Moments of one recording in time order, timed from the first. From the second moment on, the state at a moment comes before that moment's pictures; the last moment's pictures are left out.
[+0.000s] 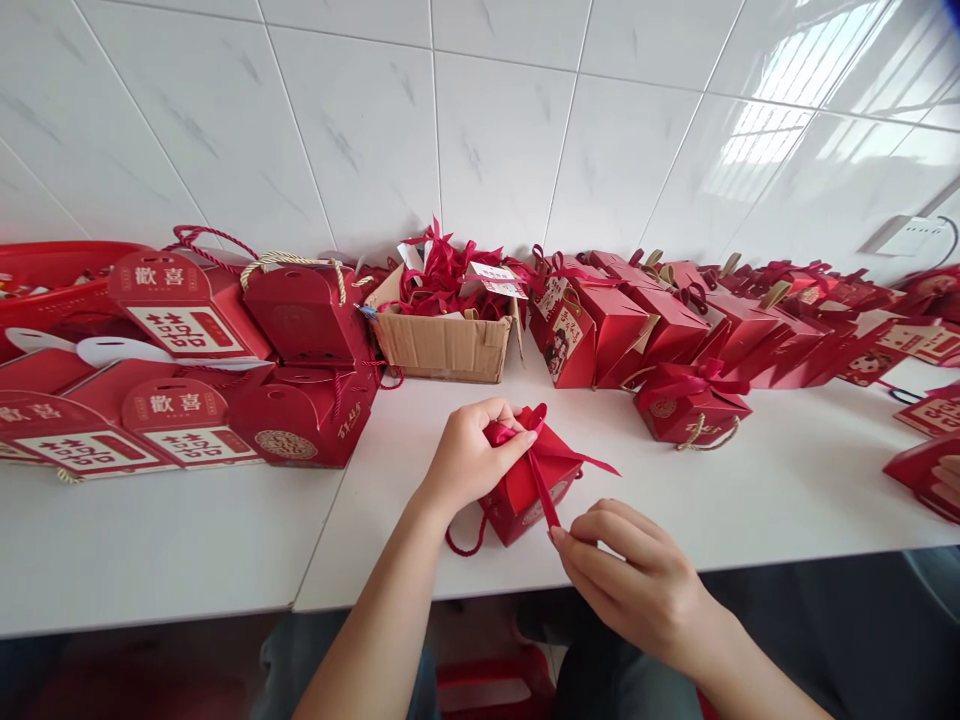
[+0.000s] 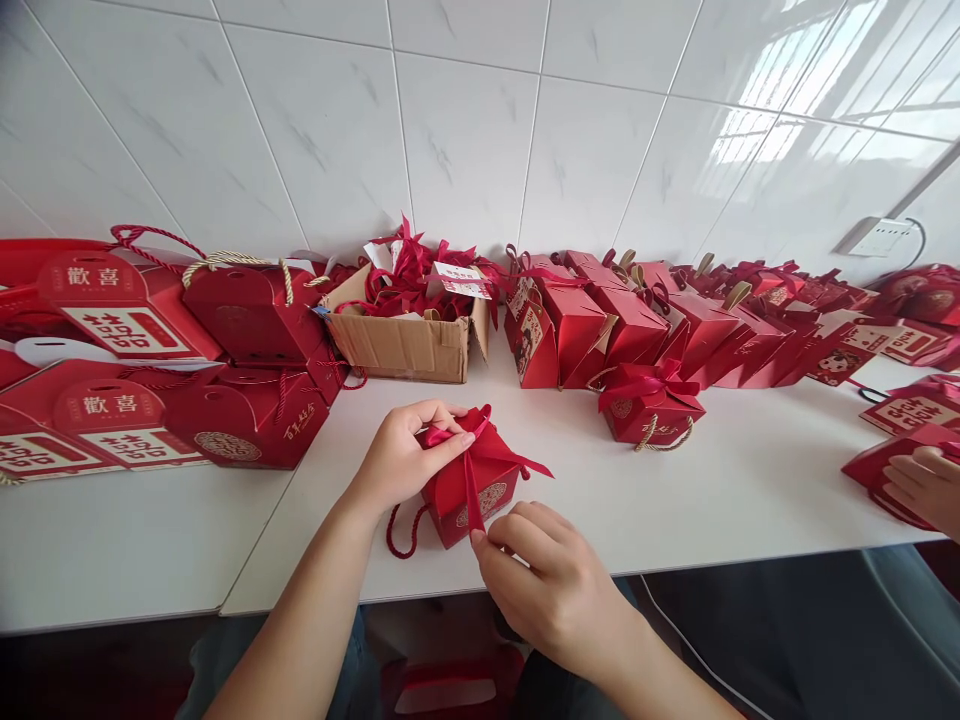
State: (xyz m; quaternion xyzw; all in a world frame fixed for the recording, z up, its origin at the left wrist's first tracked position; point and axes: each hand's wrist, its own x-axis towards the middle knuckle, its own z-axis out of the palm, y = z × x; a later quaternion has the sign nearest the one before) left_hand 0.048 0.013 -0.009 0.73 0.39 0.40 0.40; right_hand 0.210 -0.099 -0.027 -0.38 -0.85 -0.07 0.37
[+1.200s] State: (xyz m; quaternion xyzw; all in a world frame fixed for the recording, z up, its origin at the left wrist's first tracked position) left_hand 0.046 0.013 -0.011 0.72 0.37 0.40 0.44; right_hand 0.251 0.028 -0.036 -0.30 -0.58 0.58 0.49
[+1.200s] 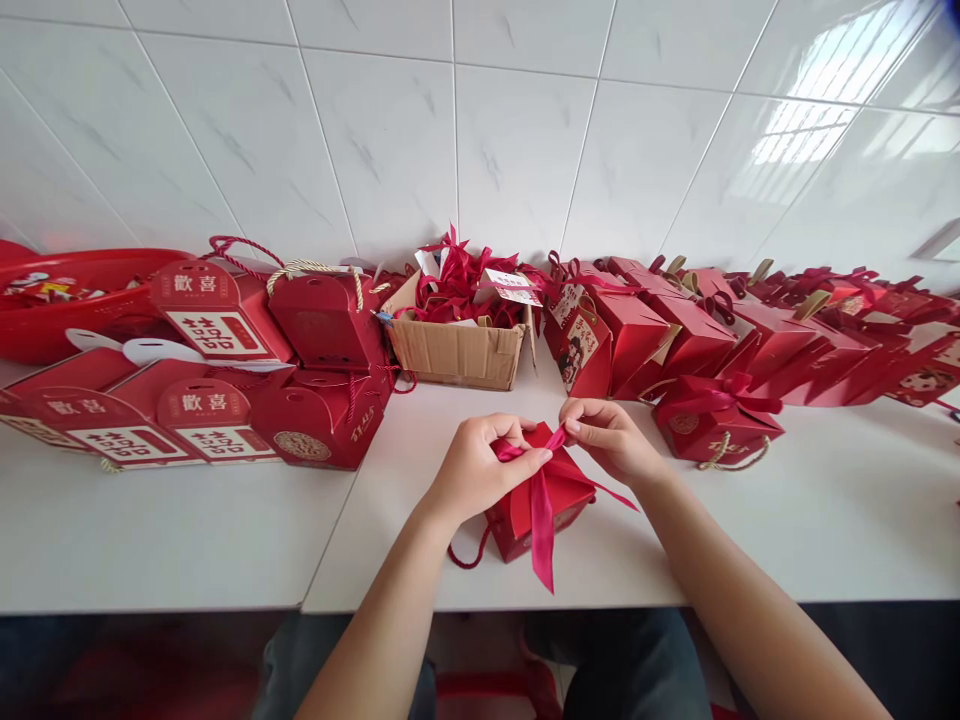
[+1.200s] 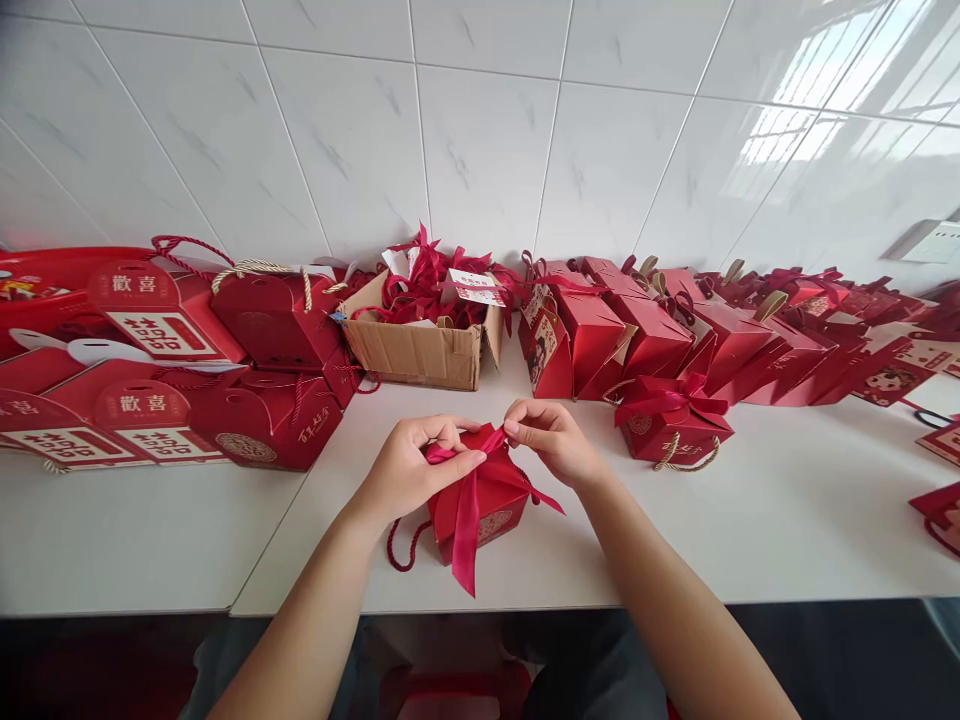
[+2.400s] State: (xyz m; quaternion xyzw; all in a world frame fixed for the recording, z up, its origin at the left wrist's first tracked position) left_hand 0.043 0.014 -0.006 0.71 0.35 0.39 0.48; right_hand 0.250 0.024 -0.034 -0.35 -0.58 0.51 0.53
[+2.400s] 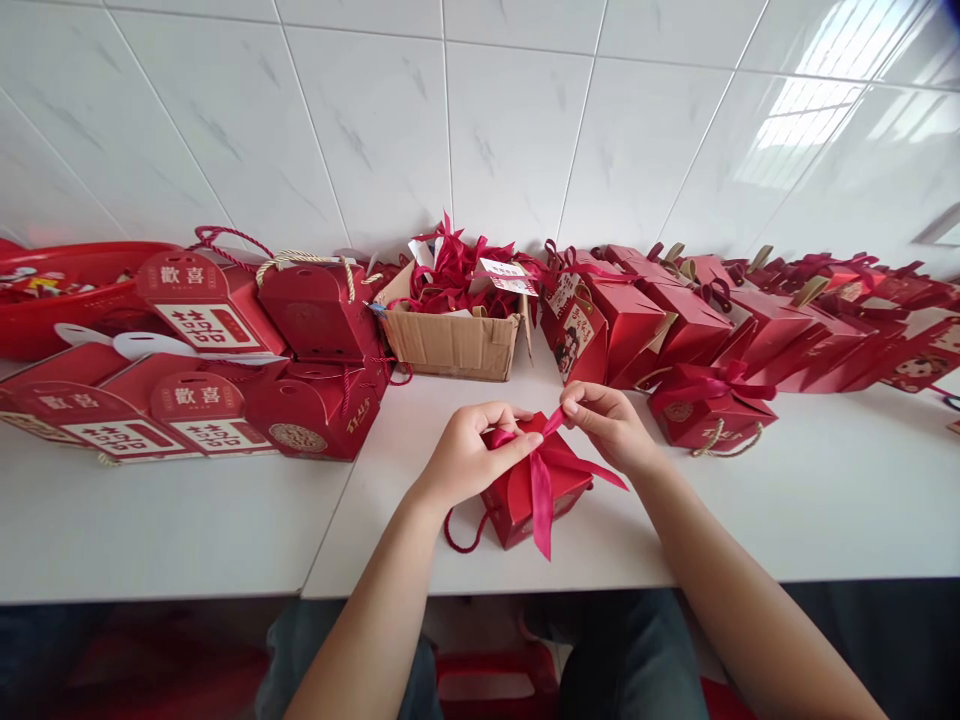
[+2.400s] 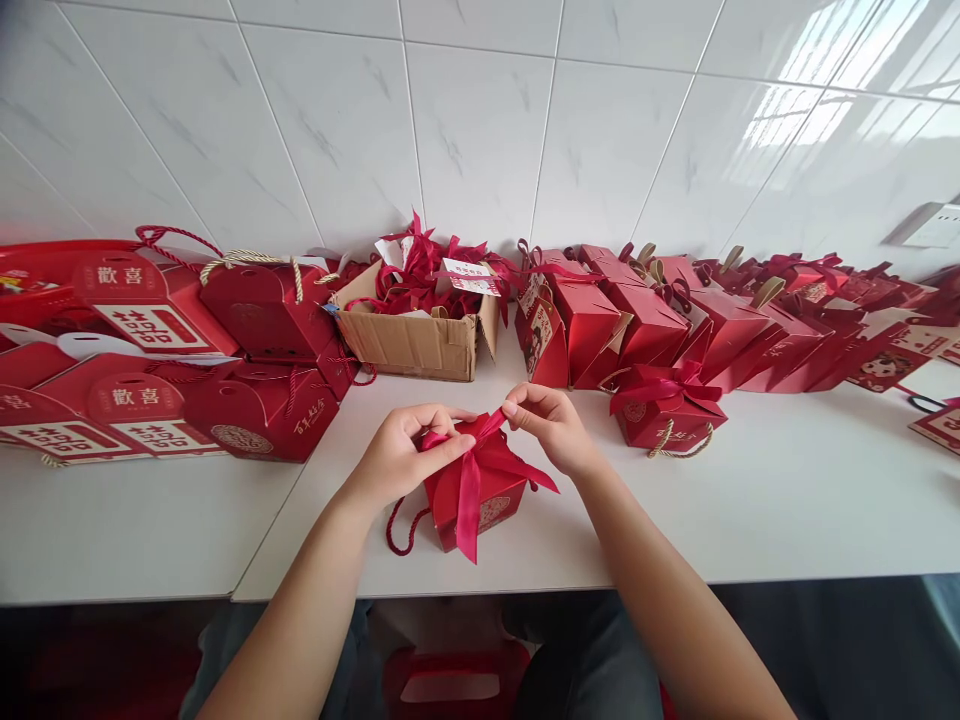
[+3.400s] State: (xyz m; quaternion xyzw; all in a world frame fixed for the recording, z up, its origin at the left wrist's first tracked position) left_hand 0.040 0.018 -0.004 0.69 0.34 0.37 0.52; right_hand 0.226 0.000 0.017 -0.34 -0.88 0.15 0.30
